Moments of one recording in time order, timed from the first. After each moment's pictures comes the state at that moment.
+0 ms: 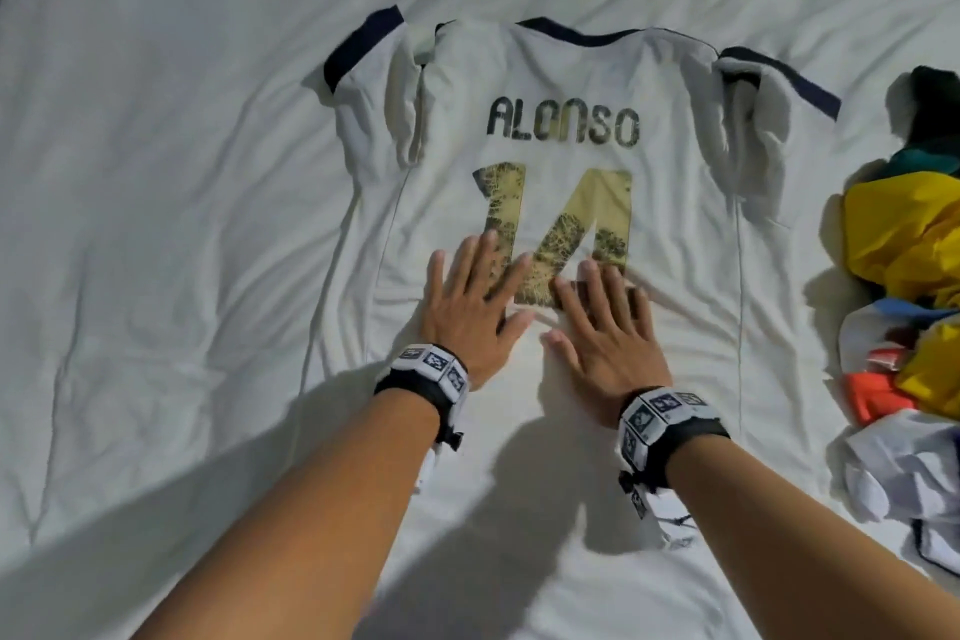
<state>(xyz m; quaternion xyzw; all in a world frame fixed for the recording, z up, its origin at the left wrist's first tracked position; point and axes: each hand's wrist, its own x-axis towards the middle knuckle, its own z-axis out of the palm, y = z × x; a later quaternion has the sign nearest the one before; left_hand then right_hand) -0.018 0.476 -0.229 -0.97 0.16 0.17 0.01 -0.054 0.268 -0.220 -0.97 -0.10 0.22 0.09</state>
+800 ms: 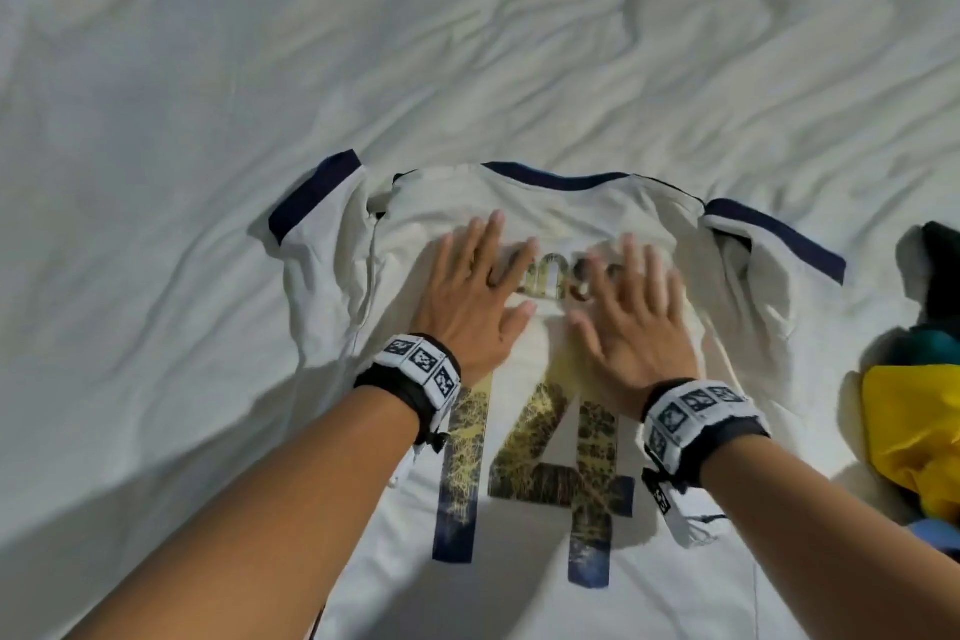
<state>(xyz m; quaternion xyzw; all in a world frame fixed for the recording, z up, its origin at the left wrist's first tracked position) 0.191 0.442 -0.216 -0.97 0.20 0.12 -0.02 0.149 0.223 -0.207 -0.98 -0.04 0.17 0.10</state>
